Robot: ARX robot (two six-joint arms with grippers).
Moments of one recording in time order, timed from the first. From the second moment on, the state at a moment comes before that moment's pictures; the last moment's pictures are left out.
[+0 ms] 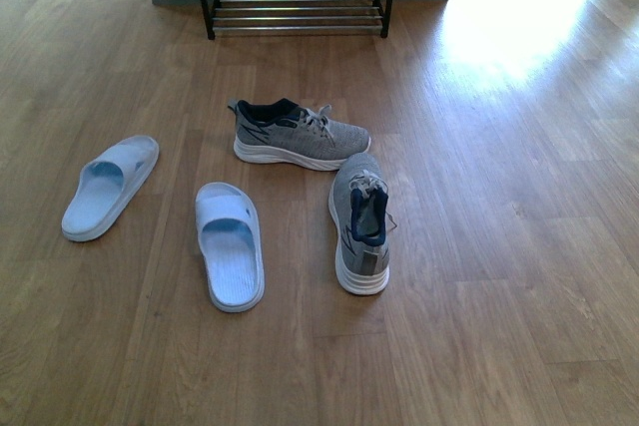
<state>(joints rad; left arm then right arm) 0.00 0.02 0.01 0.00 0.00 0.00 0.00 0.00 0.02 0.00 0.00 0.00</state>
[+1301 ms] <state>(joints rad) 0.00 0.02 0.01 0.00 0.00 0.00 0.00 0.00 0.02 0.00 0.00 0.00</state>
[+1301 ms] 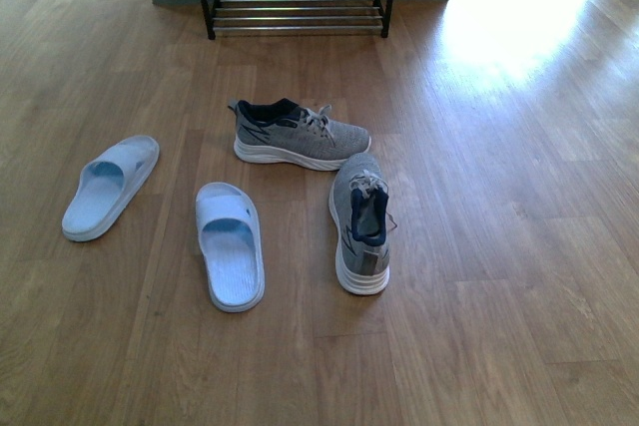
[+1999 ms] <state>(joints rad) 0.00 0.02 0.01 0.00 0.00 0.00 0.00 0.00 0.02 0.00 0.00 0.00</state>
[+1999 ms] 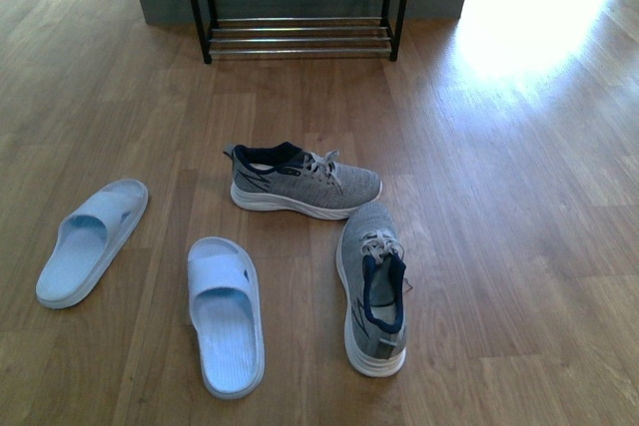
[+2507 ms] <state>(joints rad) 0.00 0.02 0.01 0.00 0.00 0.00 0.03 0.09 0.03 -0.01 0.15 0.03</state>
